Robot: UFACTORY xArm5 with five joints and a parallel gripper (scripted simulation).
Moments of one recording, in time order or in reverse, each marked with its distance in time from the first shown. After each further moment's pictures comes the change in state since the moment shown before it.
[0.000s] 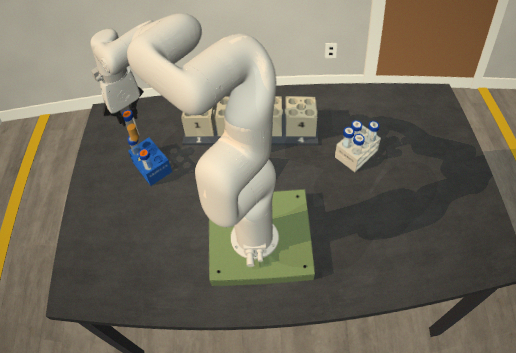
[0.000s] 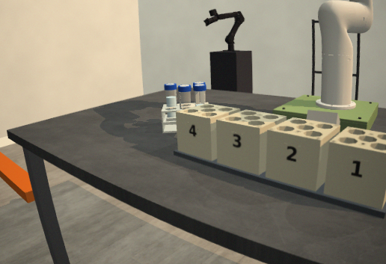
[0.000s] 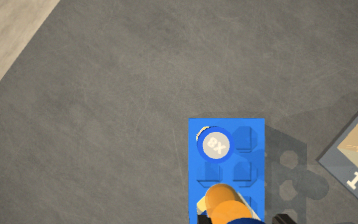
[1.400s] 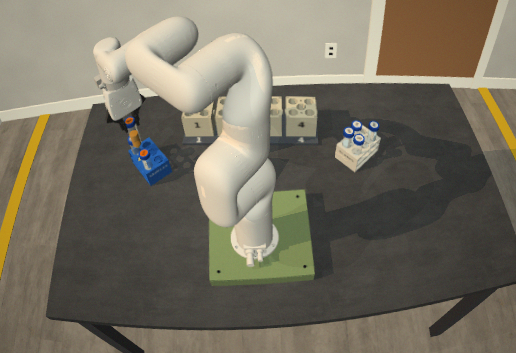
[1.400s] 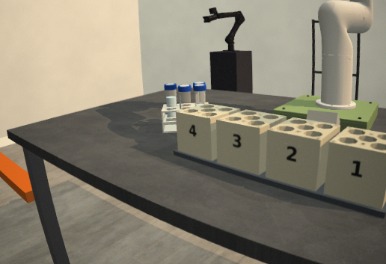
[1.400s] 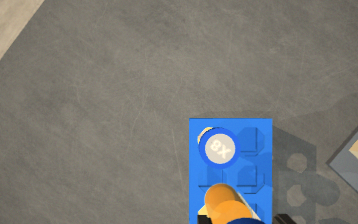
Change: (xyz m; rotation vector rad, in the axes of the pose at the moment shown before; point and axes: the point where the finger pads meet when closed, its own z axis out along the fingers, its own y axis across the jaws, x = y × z) arm 0.000 0.000 0.028 0.000 0.000 0.000
